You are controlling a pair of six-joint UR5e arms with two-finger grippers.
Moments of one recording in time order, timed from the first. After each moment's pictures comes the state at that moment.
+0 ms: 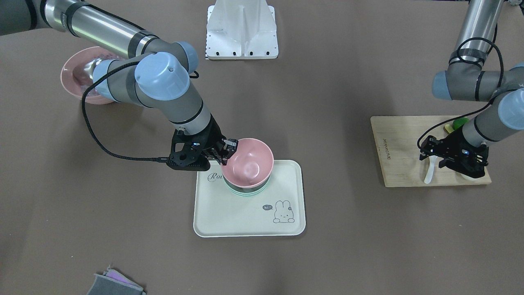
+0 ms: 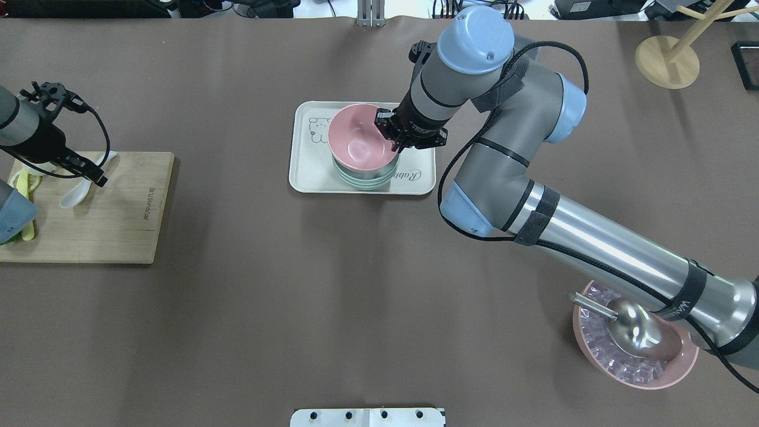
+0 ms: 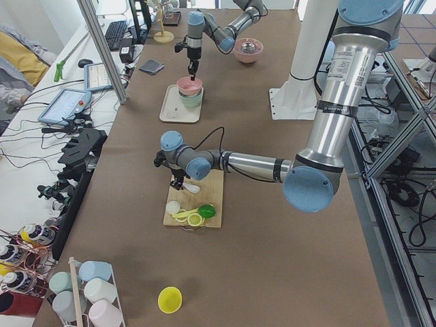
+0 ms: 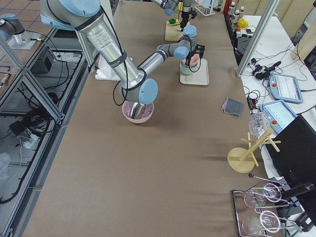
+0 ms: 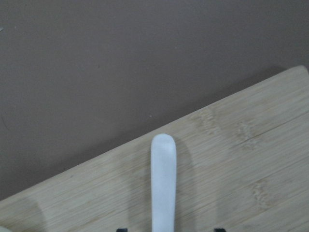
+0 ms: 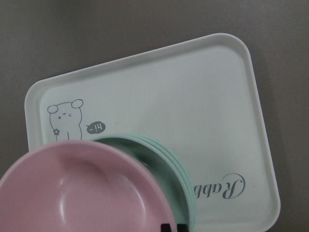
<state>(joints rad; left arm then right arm) -1.05 -1.80 -1.39 -2.03 -2.28 -0.27 0.72 -0.77 1.41 -1.26 2.06 1.36</state>
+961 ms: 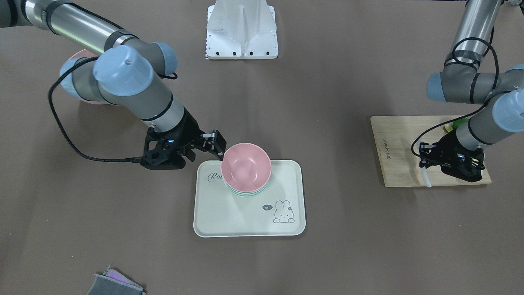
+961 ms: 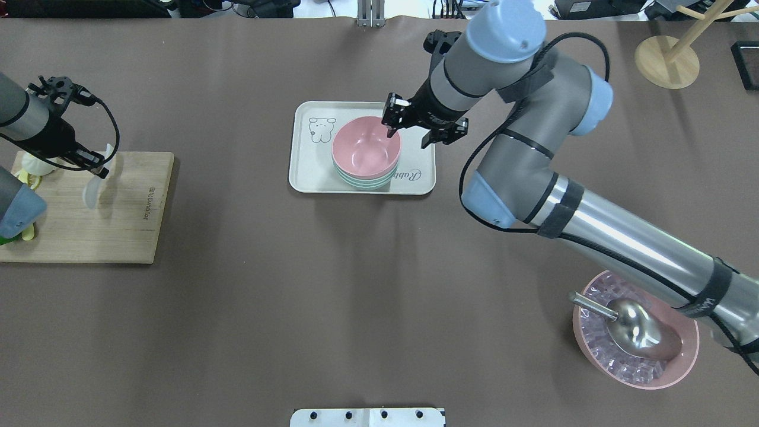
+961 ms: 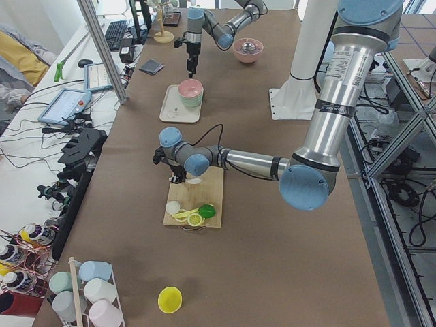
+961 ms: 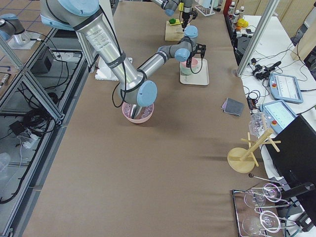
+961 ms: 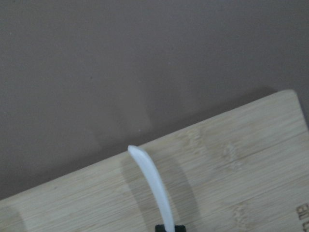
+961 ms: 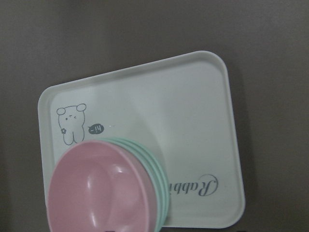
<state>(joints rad) -1.05 -1.86 -1.40 -2.02 -2.31 -0.42 0.82 -0.89 1.53 -1.20 2.20 1.30</state>
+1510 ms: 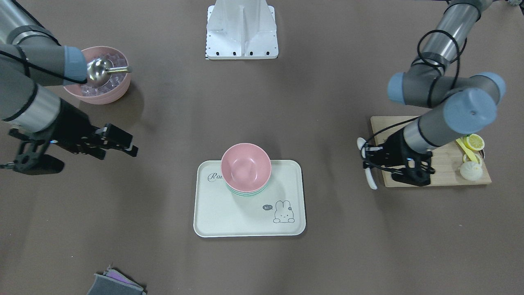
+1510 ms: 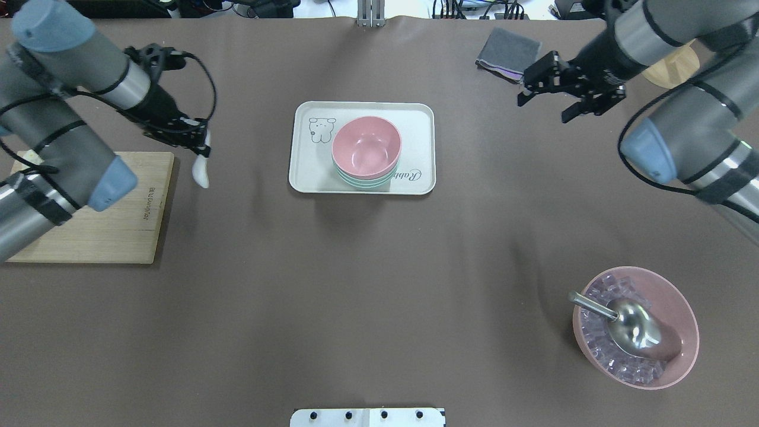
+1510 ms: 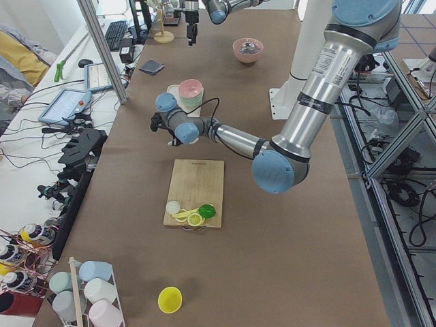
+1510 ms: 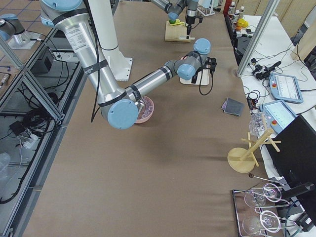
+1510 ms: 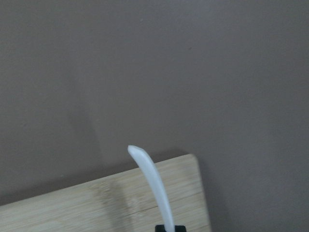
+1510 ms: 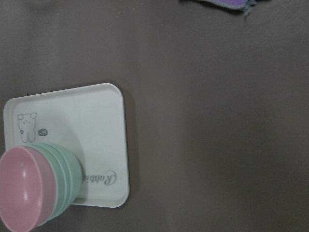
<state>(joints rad) -0.92 -2.11 -1.41 -2.01 -2.36 -0.88 1.08 -1.16 1.65 -1.21 2.46 1.03</state>
